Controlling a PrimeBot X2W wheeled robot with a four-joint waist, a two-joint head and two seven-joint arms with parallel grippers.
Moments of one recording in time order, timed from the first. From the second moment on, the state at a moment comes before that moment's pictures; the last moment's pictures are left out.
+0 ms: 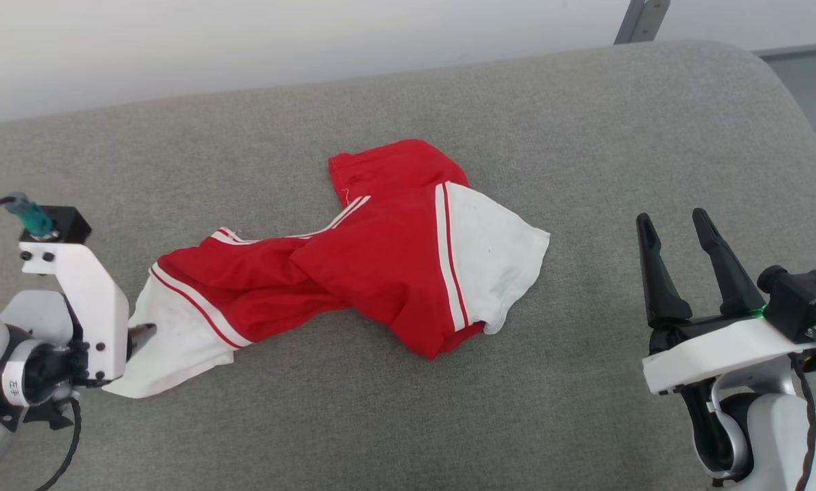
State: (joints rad) left arm -0.57 0.87 -0.66 0.20 -1.05 0.22 0.82; right arm -0.18 -0.08 0.00 0.03 0.30 0.13 -0.06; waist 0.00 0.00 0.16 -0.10
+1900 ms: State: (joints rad) left arm -0.72 0.63 -0.72 0.54 -1.04 0.08 0.73; right arm -0.66 -0.37 0.39 0.50 0.61 0.13 0.61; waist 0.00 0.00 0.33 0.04
